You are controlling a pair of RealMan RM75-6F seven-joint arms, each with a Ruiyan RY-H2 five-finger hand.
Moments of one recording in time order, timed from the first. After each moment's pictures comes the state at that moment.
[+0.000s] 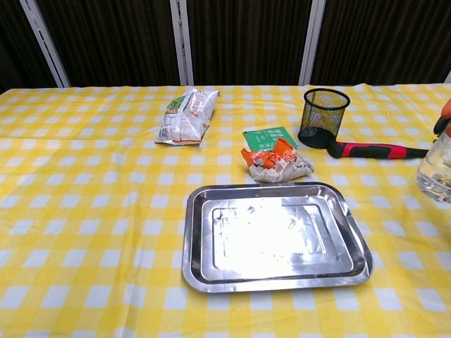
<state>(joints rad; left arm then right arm) -0.04 -1.06 0.02 -1.75 1.58 1.51 0.05 0.28 -1.17 0.17 -1.83 -1.33 1.12 0.69</state>
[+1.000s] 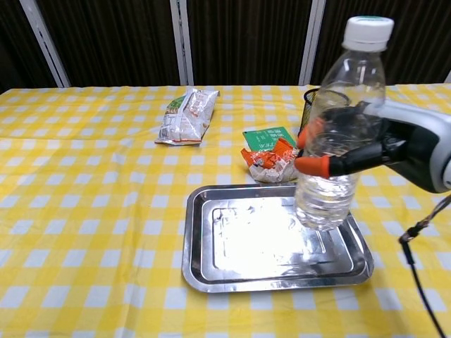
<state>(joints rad) -0.04 -1.03 0.02 -1.73 1.59 1.52 -0.03 0.42 -1.47 0.21 -2.01 -1.07 1.14 0.15</state>
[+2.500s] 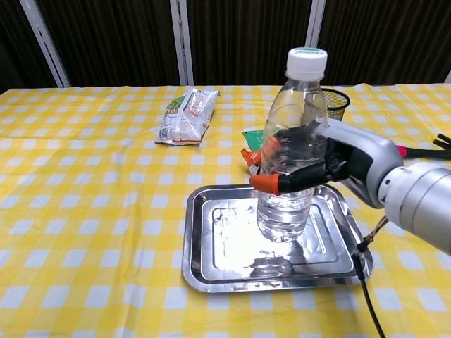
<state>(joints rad) -0.05 -1.03 0.02 -1.73 1.58 1.50 -0.03 0.48 -1.70 0.24 -1.89 -1.02 1.12 0.05</state>
